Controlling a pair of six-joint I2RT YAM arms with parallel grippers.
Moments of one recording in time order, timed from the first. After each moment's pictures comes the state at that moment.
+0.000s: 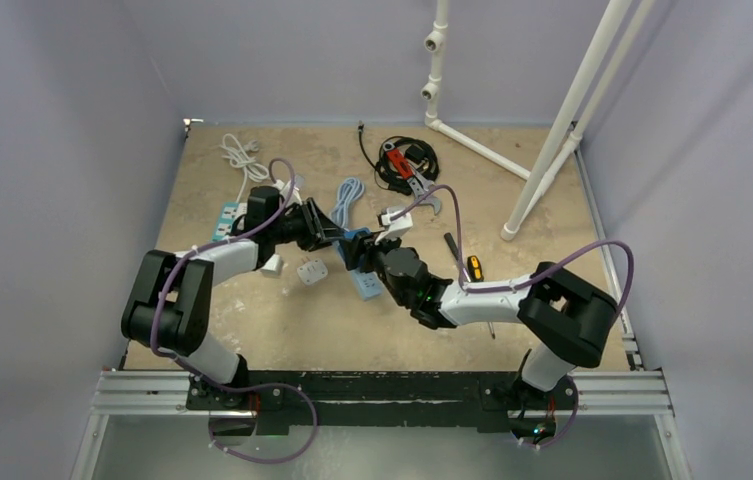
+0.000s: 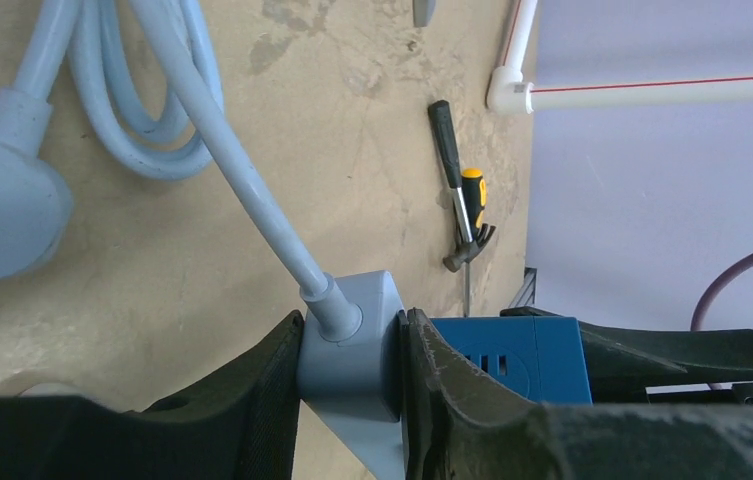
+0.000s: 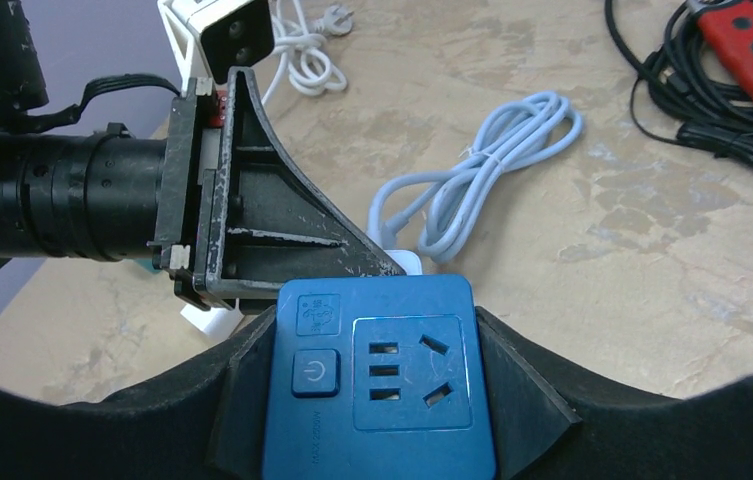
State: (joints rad) left arm -0.23 1.58 0.72 0.29 0.70 -0.83; right arm 1.05 1.61 0.72 0.79 0.55 0.41
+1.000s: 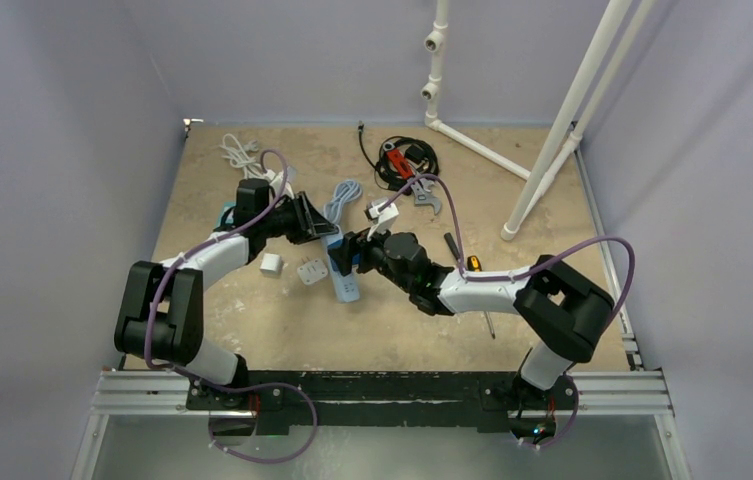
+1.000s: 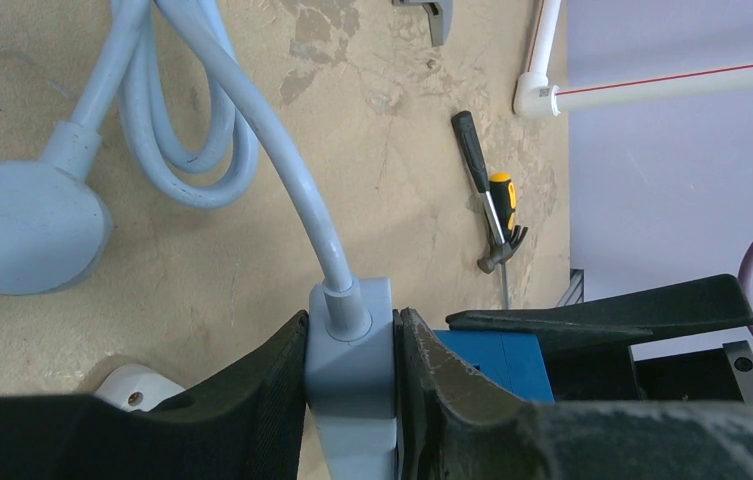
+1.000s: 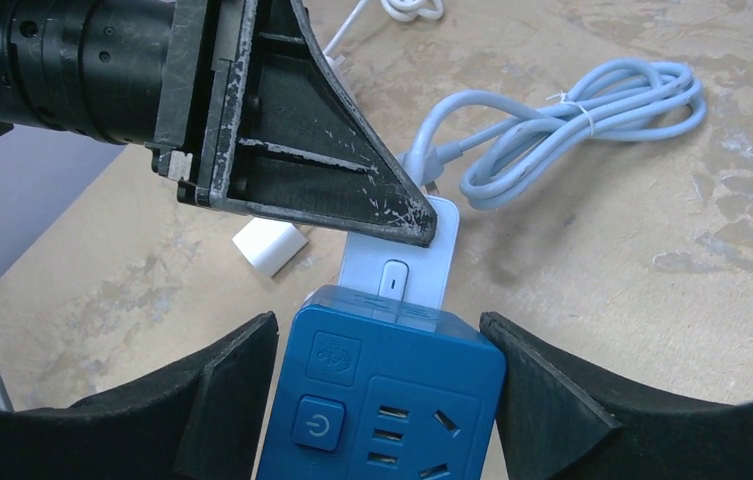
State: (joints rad) left arm -0.17 1.51 0.78 0.13 0.68 -0.66; right arm 0.97 1.65 0.78 0.69 0.19 0.40
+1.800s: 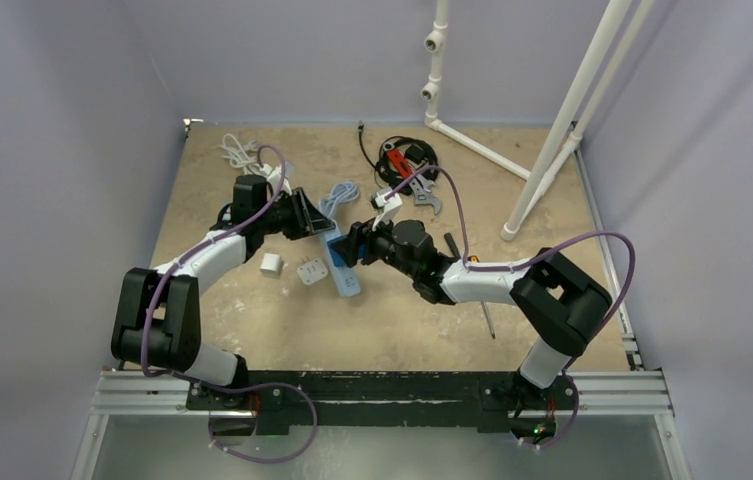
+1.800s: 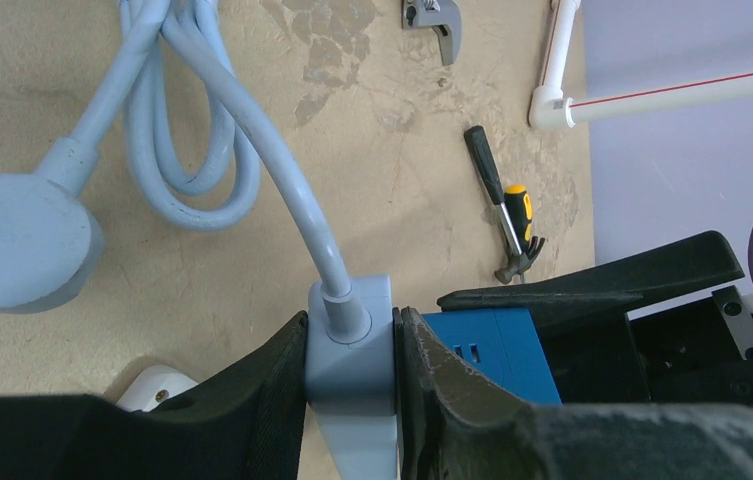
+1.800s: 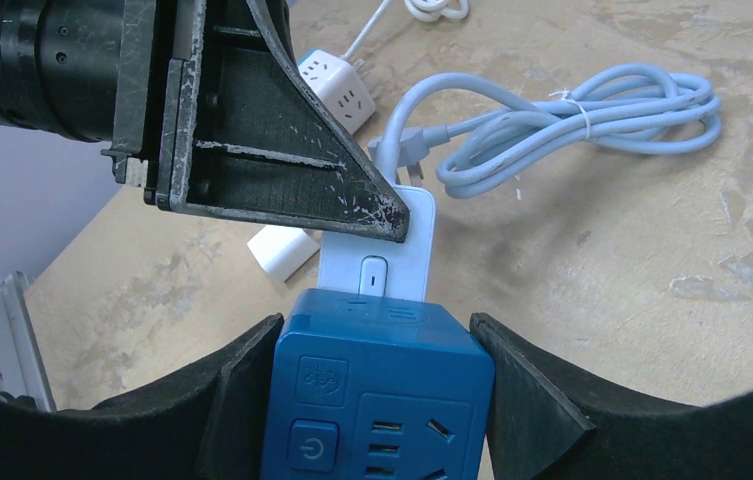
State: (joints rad) left arm -0.16 1.48 0.81 0.06 0.64 -0.60; right arm 0.87 1.68 0.80 0.70 0.03 0.43
